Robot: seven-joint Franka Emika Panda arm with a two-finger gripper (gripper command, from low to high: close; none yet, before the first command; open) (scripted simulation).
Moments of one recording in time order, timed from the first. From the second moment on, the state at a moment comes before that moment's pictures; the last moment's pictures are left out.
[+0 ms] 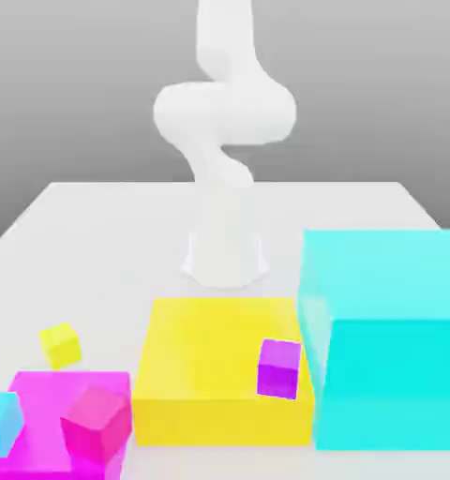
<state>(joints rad) -0.05 -0.72 -0.02 -2.35 -0.03 2.35 0.83</state>
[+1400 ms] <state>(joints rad) -0.57 0.09 -0.20 -2.77 0.06 2.86 0.88</state>
